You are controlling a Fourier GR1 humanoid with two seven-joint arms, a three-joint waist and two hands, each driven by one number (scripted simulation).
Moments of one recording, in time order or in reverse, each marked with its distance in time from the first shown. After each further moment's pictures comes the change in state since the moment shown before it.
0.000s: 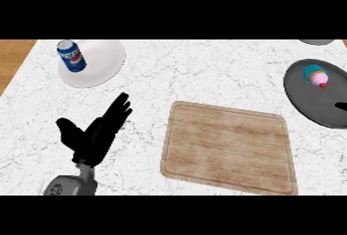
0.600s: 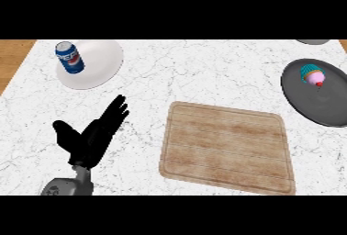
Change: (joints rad) left arm 0.019 0.014 0.013 0.003 0.006 -0.021 -0.009; right arm 0.170 -0.114 -0.003 0.005 -0.016 0.310 -0.132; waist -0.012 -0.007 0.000
